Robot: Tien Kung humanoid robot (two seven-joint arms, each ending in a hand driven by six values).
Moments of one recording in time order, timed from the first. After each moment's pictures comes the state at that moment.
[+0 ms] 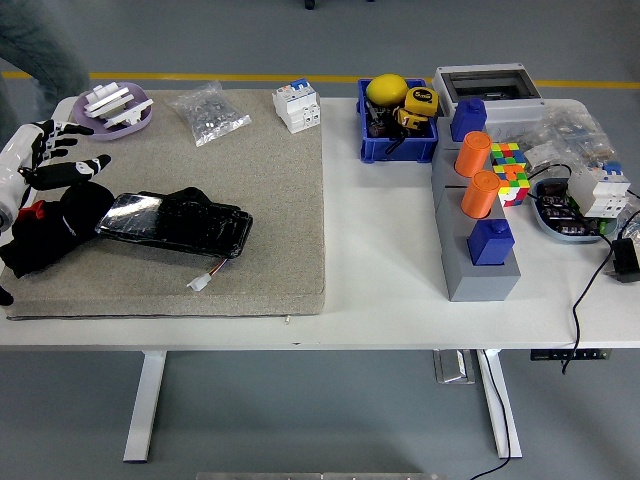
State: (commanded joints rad) left arm -0.36 0.39 -1.45 -1.18 1.65 -0.08 0.26; right arm 0.11 -0.41 0.68 0.29 -0.02 -0.04 -0.15
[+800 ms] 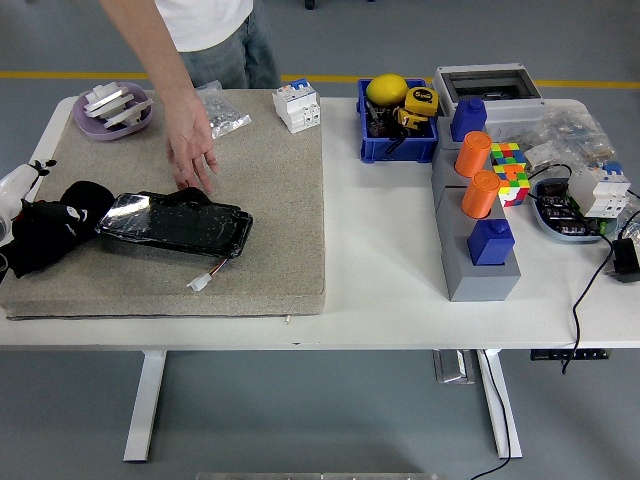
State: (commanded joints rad) left arm -0.47 0.41 -1.33 -0.92 1.87 -0.10 0.30; right arm 0.11 -0.42 0.69 0.29 -0.03 -0.05 -0.15
